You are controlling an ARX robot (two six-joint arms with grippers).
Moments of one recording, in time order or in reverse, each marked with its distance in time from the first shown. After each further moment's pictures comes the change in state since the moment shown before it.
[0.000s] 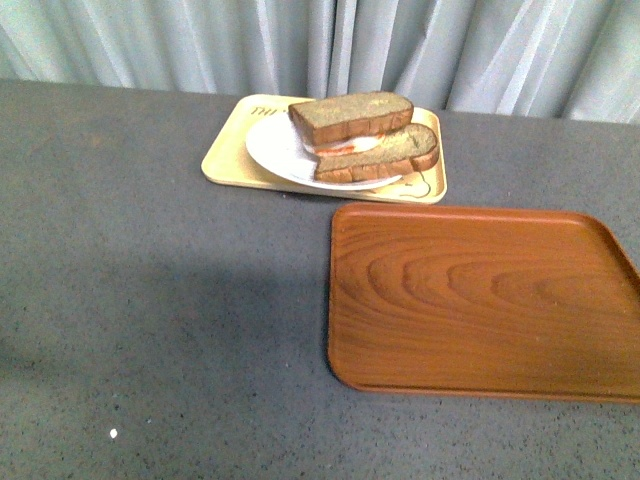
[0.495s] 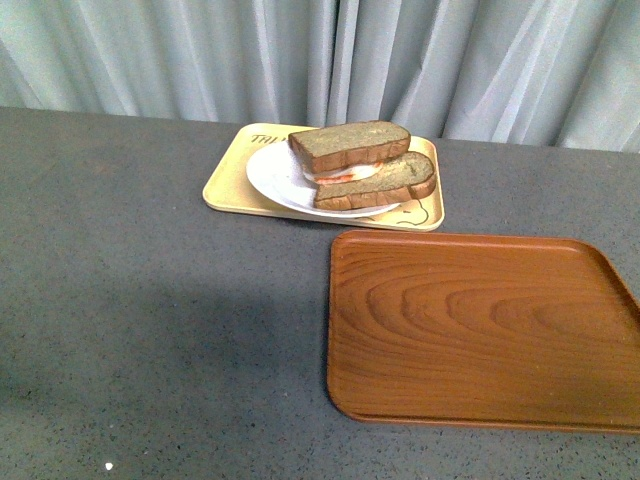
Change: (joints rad) left arm 0.000 0.000 0.000 0.000 0.000 0.000; right arm 0.000 0.000 0.000 0.000 0.000 0.000
